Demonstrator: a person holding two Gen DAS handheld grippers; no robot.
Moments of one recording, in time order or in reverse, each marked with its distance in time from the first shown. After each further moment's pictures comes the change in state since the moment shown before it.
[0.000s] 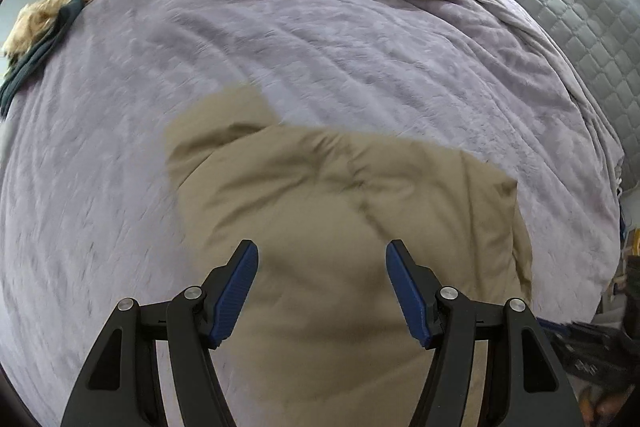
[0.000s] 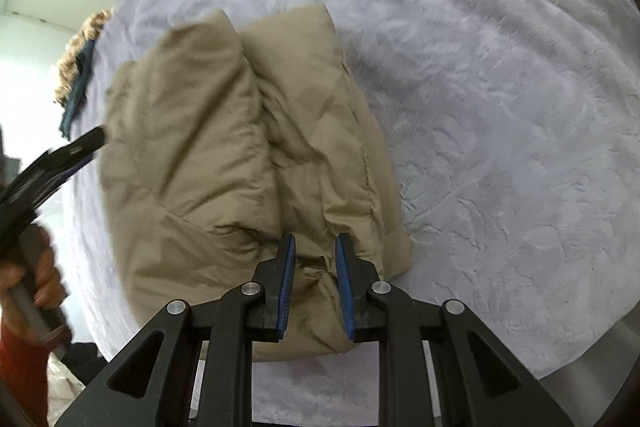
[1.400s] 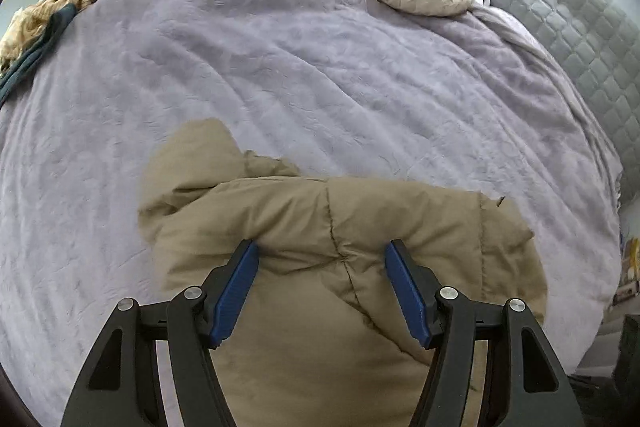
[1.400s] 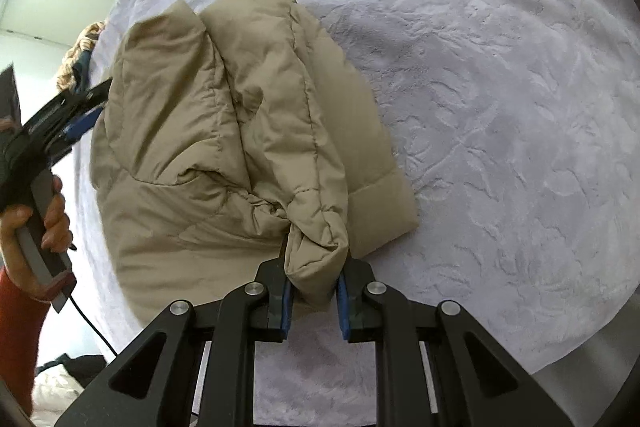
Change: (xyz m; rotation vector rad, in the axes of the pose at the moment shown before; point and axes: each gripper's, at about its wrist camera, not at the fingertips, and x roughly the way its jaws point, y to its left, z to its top) left arm 0.039 0.004 0.034 0.032 -0.064 -0.036; right arm 0.004 0.004 -0.033 0.059 -0.036 0.011
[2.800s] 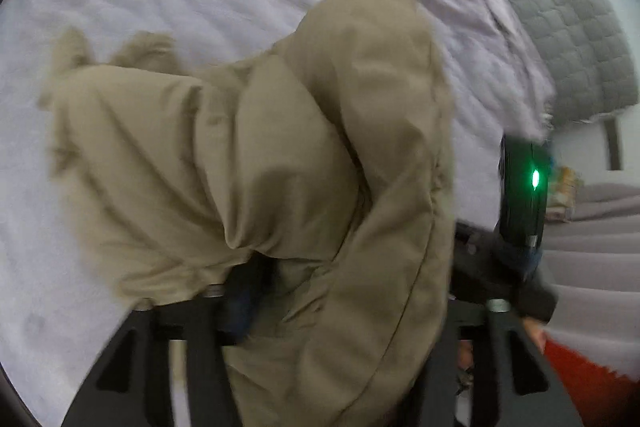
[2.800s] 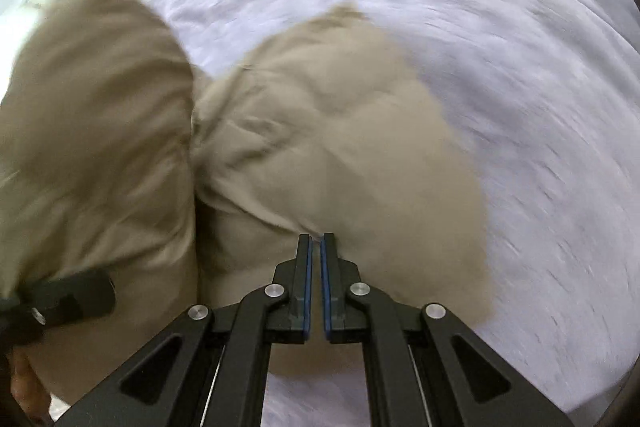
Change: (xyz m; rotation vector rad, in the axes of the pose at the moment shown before) left arm -0.053 -0.059 -0.051 0.005 0.402 -0.312; right arm 0.026 0.055 0.045 -0.081 -0.004 0.087
